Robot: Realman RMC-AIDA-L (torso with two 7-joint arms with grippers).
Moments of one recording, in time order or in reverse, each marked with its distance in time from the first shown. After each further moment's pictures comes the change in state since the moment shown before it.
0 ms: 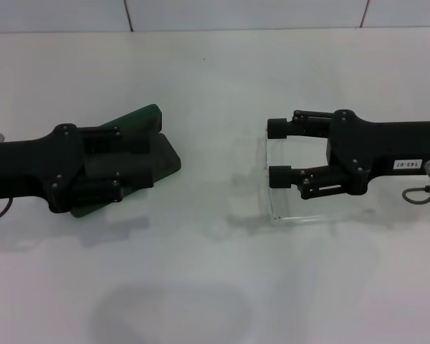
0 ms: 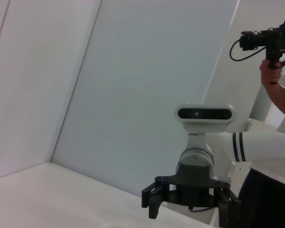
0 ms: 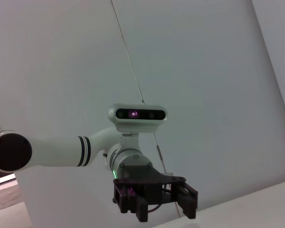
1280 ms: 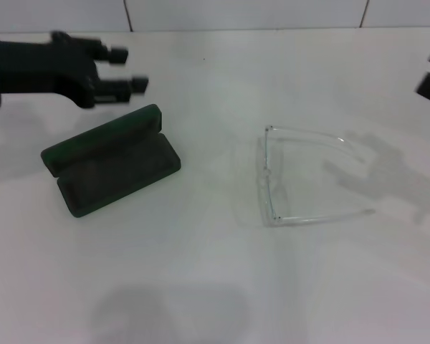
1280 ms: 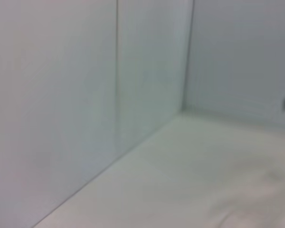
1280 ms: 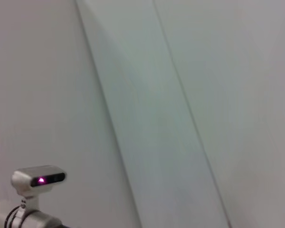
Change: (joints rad) left arm -0.075 -0.104 -0.012 0.520 0.378 -0.388 -0.260; right arm -0.214 -0.001 0.473 0.019 0.016 -0.059 -0.099
